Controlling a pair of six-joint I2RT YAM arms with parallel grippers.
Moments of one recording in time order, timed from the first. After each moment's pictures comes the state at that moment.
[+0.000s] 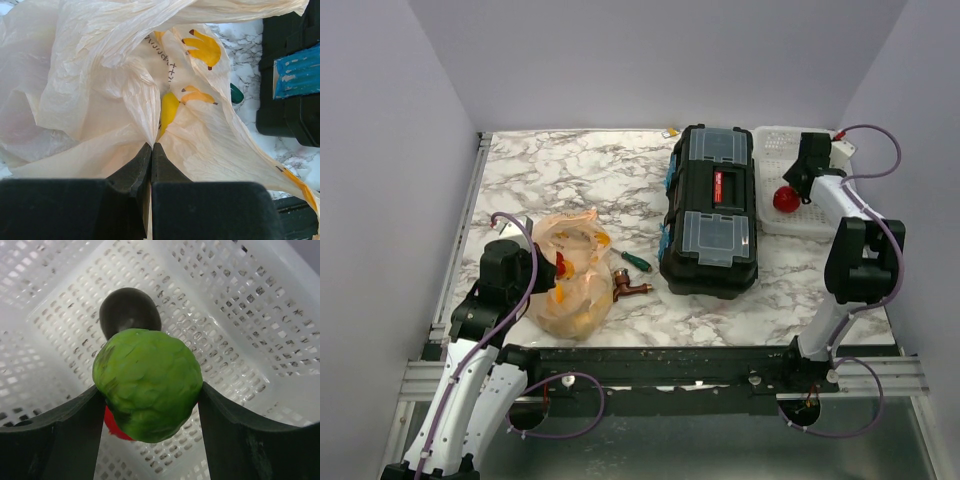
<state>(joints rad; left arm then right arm) -0.22 0.56 0.66 -0.68 0.07 -0.41 -0.07 1.79 1.35 -0.28 0.49 0.54</state>
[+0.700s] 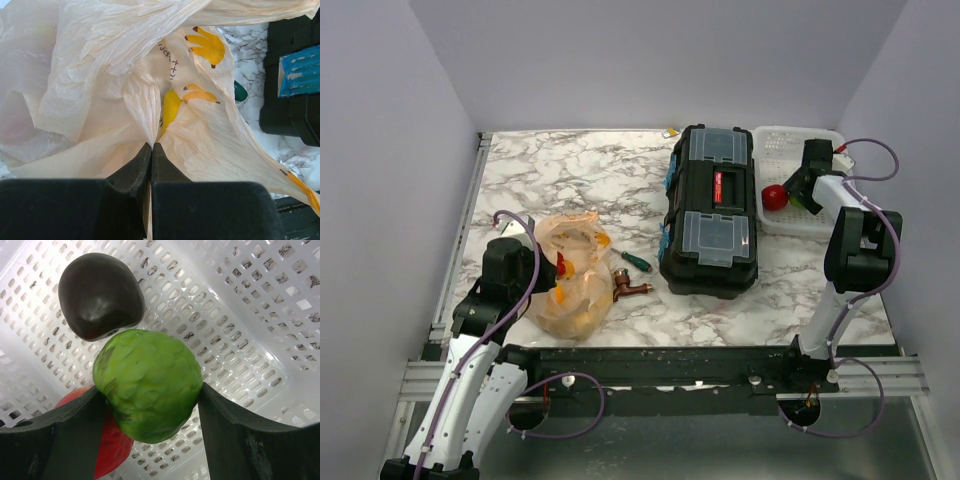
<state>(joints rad) -0.22 0.58 0.66 -0.68 0.07 -0.41 -0.12 1.92 1.38 -0.37 0.37 0.64</state>
